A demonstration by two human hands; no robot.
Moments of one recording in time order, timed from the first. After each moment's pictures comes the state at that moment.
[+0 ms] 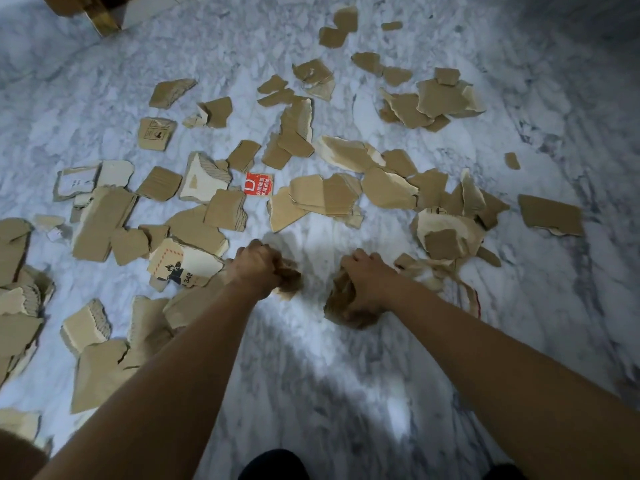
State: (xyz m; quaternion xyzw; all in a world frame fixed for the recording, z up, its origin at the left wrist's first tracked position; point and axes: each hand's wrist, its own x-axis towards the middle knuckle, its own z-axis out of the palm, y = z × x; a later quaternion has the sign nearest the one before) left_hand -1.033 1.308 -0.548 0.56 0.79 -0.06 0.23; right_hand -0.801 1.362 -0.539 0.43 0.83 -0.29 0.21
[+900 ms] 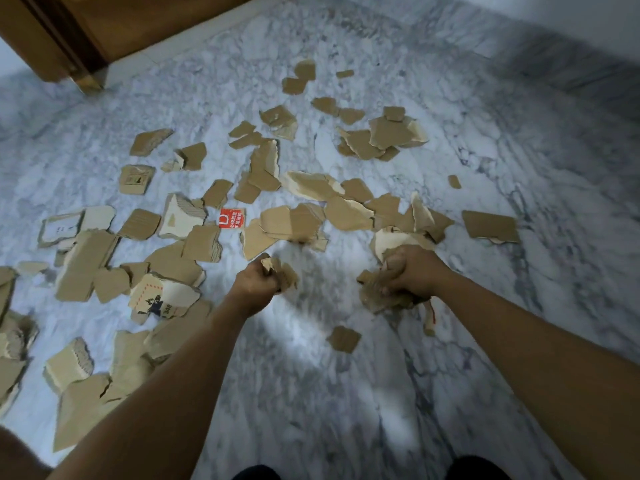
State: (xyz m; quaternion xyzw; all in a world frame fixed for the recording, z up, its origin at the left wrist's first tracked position) left_hand -0.977 1.311 -0.491 0.43 0.74 0.24 0.46; right_hand -0.679 1.400 -0.474 0.58 0.73 -0.35 0.07
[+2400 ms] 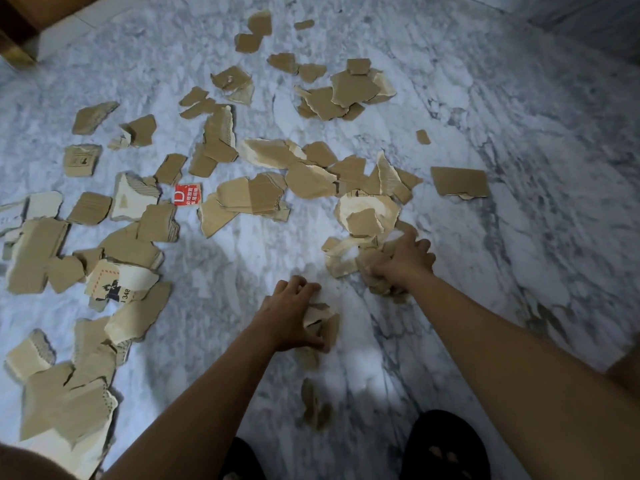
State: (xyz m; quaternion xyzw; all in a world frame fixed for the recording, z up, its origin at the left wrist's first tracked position) left_hand -0.861 1.260 -0.536 0.74 0.59 -0.12 0.30; right_hand -0.631 1.362 -0.525 0.78 0.50 -0.38 0.00
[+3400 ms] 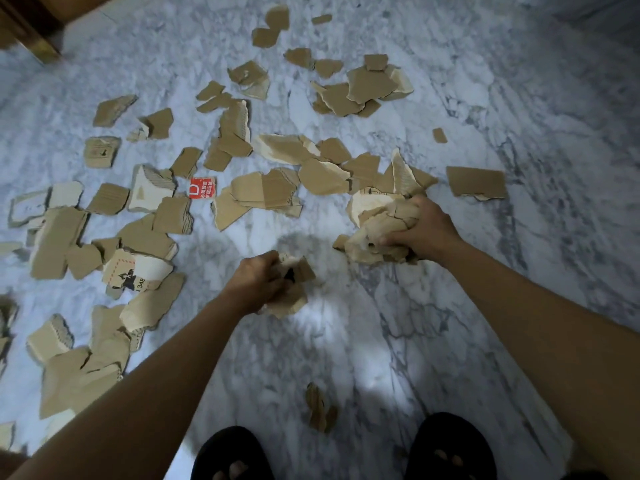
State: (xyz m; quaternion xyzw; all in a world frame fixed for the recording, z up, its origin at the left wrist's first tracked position) left_hand -0.923 1.290 -0.518 0.61 0.72 0.06 0.33; right_hand -0.612 1.396 -0.489 0.68 0.59 -0.42 -0.13
